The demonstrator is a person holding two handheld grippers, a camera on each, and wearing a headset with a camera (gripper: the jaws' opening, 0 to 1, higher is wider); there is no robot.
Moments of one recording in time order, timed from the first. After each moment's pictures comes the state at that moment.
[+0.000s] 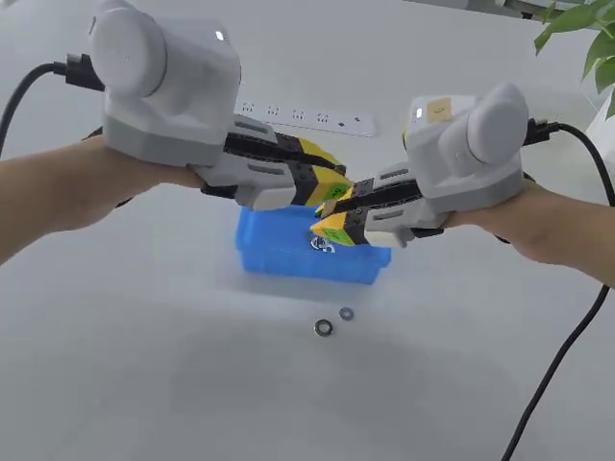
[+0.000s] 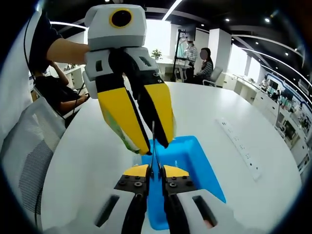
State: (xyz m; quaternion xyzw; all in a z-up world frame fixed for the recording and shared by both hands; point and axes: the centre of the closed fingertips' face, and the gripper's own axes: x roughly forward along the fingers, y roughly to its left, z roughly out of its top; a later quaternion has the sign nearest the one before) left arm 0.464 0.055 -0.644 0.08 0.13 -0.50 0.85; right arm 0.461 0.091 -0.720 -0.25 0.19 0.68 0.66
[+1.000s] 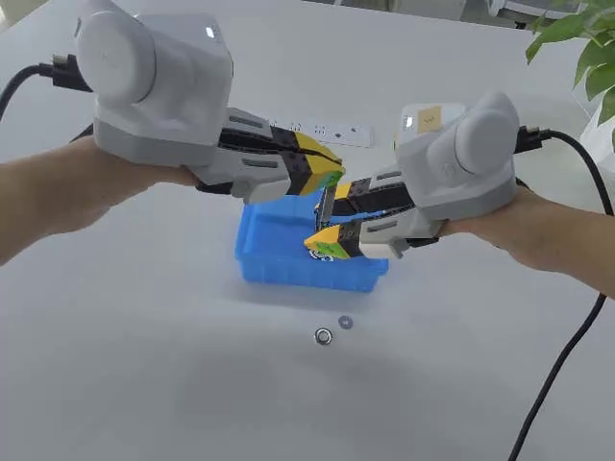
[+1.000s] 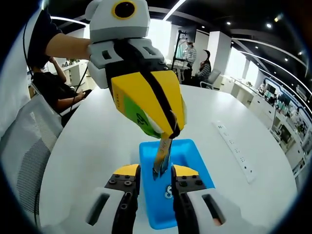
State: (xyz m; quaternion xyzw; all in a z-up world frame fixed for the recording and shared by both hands) left arm 0.468 0.060 -0.626 0.12 0.11 -0.48 0.86; right arm 0.461 0.090 -0.711 -0.26 0.18 0.67 0.67
